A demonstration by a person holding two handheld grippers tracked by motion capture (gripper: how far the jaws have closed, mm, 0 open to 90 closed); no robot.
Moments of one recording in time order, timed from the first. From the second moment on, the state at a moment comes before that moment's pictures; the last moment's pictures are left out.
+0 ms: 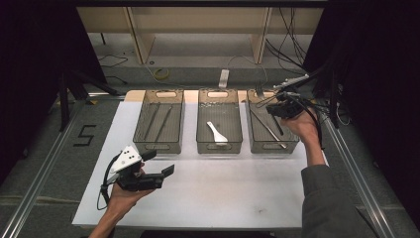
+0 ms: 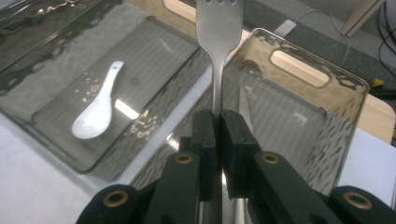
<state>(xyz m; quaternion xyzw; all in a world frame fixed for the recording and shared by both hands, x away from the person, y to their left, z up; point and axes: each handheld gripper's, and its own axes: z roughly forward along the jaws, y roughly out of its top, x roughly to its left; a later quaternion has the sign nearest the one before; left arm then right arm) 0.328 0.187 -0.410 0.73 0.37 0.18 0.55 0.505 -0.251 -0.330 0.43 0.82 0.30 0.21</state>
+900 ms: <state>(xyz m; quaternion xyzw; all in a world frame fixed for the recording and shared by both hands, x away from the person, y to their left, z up) 0.327 0.186 -0.410 0.73 0.37 0.18 0.55 0.515 -0.278 -0.374 0.48 0.80 0.28 0.23</state>
